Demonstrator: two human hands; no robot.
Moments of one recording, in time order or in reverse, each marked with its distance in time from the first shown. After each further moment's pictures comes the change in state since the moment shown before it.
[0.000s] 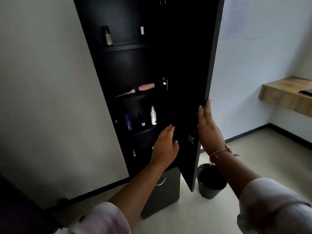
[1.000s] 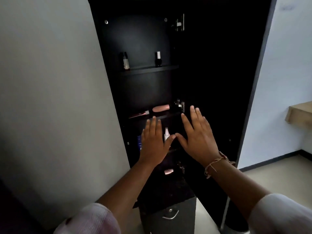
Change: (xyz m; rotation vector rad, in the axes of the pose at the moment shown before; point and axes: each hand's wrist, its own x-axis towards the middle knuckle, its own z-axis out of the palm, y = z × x) left_hand 0.097 -0.048 -0.077 0.444 0.256 0.060; right_hand 0.098 -0.061 0.016 -0.093 0.058 -0.180
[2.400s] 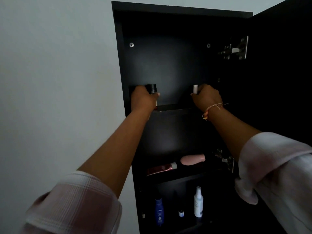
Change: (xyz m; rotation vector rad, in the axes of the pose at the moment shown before) left_hand 0.359 -0.158 -0.095 -0.600 0.311 -0.337; right_hand 0.418 -0.011 0.089 0.434 0.108 0.454
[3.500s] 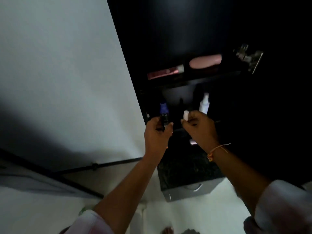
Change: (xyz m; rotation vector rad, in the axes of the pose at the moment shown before) left_hand -0.349 -0.203 0.032 -0.032 -0.124 -0.430; right_hand -0.343 0.166 0.109 0.414 -0.519 0.137
